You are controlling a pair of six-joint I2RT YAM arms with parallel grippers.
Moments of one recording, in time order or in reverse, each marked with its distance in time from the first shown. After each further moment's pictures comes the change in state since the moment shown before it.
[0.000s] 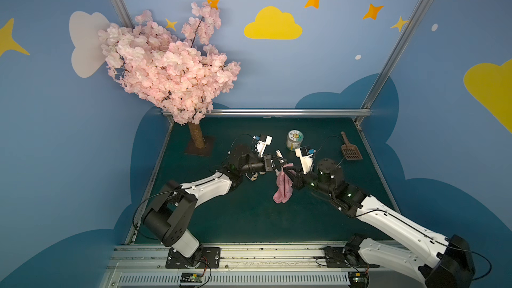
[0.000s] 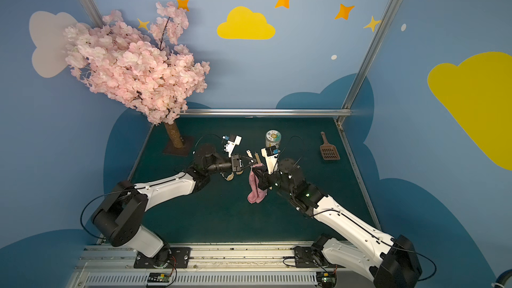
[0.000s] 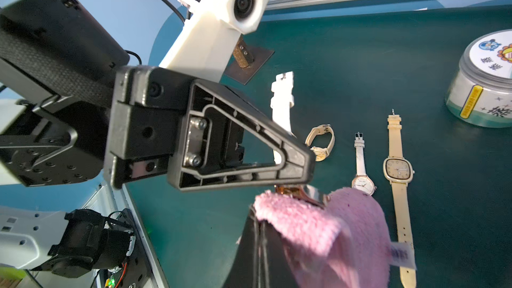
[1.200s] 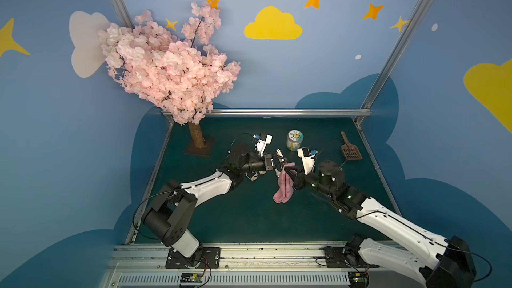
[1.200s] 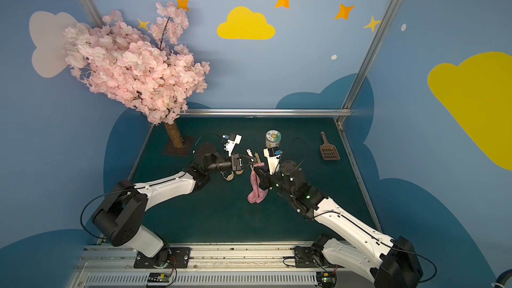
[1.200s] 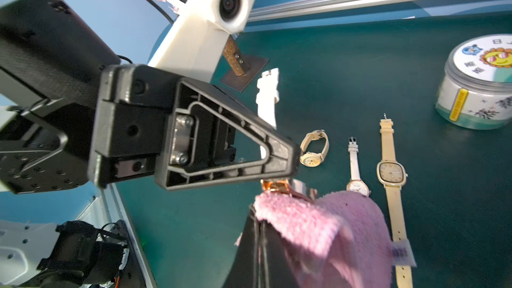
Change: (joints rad) left arm 0.002 0.003 0.011 0.000 0.002 0.002; right arm -0.005 -0.006 -0.028 0.027 0.040 0.013
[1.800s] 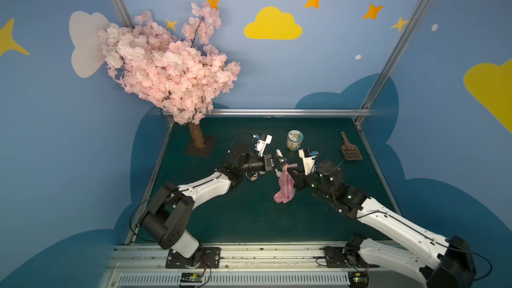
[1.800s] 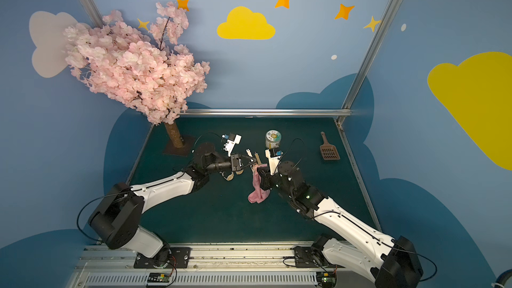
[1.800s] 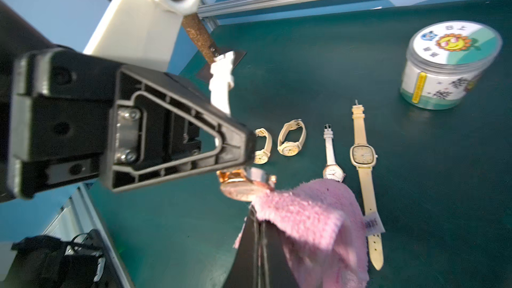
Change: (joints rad) left arm -0.004 -0.027 0.006 -0.041 -0.002 0.025; right arm 0.010 -0.012 -0.001 -0.049 0.093 0.006
